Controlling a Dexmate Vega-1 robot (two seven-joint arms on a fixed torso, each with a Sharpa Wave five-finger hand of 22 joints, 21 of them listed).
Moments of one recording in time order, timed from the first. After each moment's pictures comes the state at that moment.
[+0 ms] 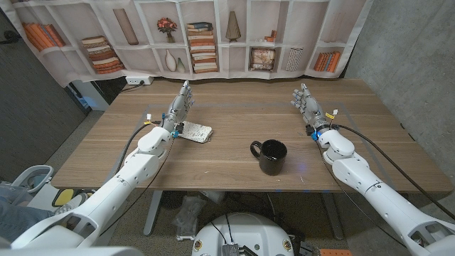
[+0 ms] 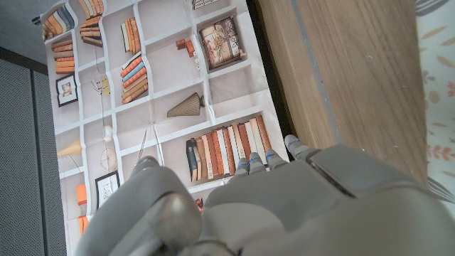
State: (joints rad) left arm 0.84 0.53 0.37 -1.35 -0.65 -0.25 -0.03; left_hand 0.28 -0.03 0.02 0.11 0.32 -0.17 0.02 0.19 0.18 -0.17 -0.05 0.21 0.18 -0.17 -0.02 0.19 0.18 -0.17 -0.03 0.32 0.17; right arm -0.92 -0.54 -0.35 -1.41 0.65 0.30 -0.01; right_hand 0.26 0.03 0.09 0.06 0.22 0.14 0.07 0.20 0.18 0.12 0.10 0.24 0.18 0.01 0.03 0.20 0.17 0.01 -0.03 0.53 0.17
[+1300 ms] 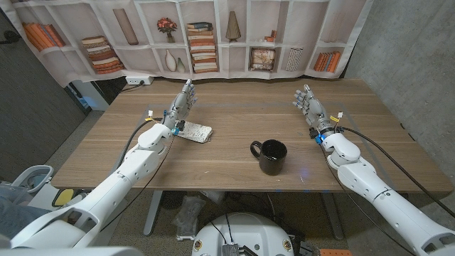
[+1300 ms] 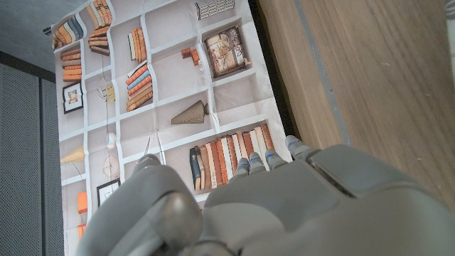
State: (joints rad) left arm 0.81 0.53 0.38 -1.34 -0.66 -0.24 -0.07; left_hand 0.30 -0.02 0.02 0.10 0.32 -0.17 0.02 0.19 0.18 -0.17 -0.05 0.21 0.18 -0.17 -0.02 0.19 0.18 -0.17 -0.03 0.30 0.17; right arm -0.99 -0.58 -0.32 -1.50 0.65 0.31 -0.02; right_hand 0.27 0.03 0.08 0.05 0.22 0.17 0.06 0.20 0.18 0.16 0.10 0.25 0.18 0.04 0.04 0.20 0.18 0.04 -0.04 0.51 0.17
